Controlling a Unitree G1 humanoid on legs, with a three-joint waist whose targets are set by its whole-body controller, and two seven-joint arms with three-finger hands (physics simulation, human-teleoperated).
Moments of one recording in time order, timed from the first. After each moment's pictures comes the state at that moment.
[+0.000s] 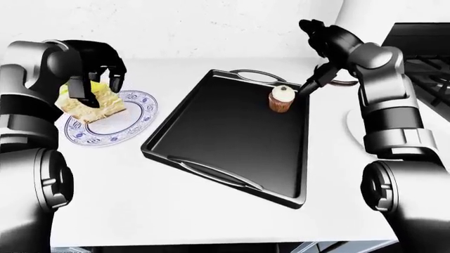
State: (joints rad) left arm -1.42 0.75 0.02 1.28 1.26 -0.44 -0.53; right arm -1.22 -0.49 -0.11 0.81 -0.46 0.18 0.59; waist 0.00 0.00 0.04
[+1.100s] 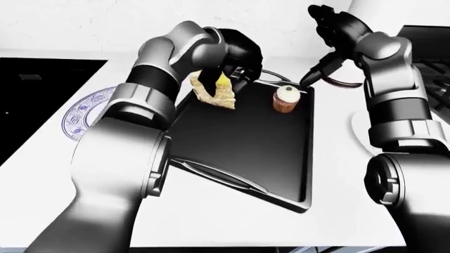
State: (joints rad) left arm -1.66 0.21 -0.07 1.34 1.26 -0.76 -0.48; right arm -1.28 -0.51 -0.11 0.88 -0.44 0.17 0.53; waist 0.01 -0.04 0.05
